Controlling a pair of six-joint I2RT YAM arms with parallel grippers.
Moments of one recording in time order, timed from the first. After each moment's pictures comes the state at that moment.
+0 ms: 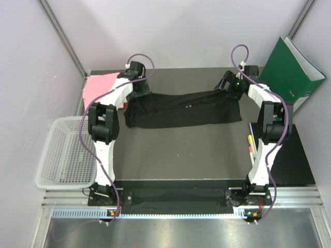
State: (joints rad) left arm -0.23 2.21 1.94 -0.72 -0.13 -0.44; right arm -0.03 2.07 1.59 -0.31 -0.44 0.44
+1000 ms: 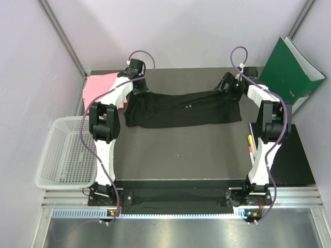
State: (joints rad) left arm -0.23 2.24 1.99 -0.68 -0.08 -0.42; right arm -0.03 2.09 1.59 -0.31 -0.45 0.44
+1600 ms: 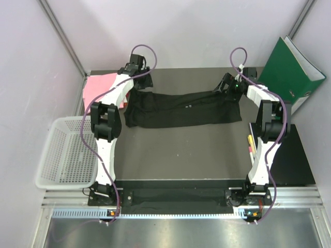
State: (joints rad) left arm -0.23 2.27 2.12 -0.66 0.04 -0.39; right arm -0.03 2.11 1.59 -0.31 -0.46 0.45
